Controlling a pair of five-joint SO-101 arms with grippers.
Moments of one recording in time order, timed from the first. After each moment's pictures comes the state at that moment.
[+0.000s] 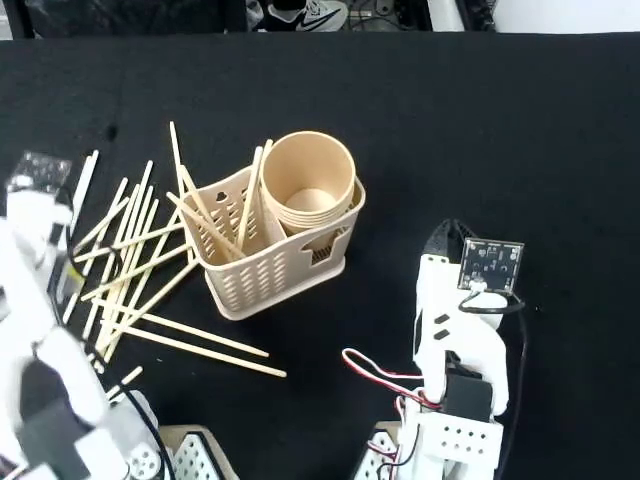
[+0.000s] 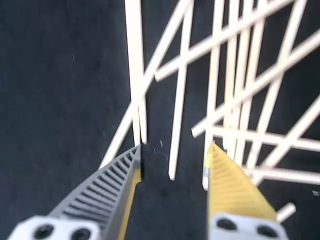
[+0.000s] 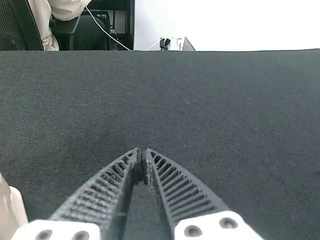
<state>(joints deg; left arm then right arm) -41.4 -18.7 31.1 67.6 -47.7 11.2 -103.1 96.8 33.3 7.0</state>
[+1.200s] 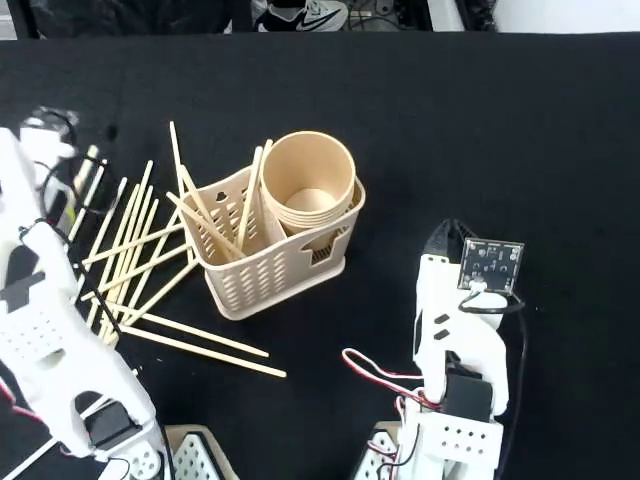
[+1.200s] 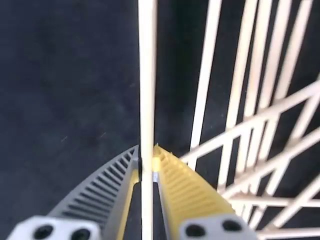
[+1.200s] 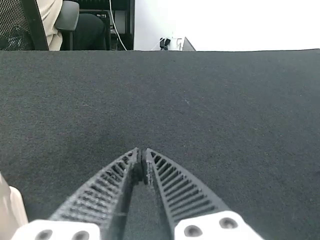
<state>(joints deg) -35.9 29.5 -23.8 87.4 -41.6 11.2 -103.1 96.8 33.3 7.0</state>
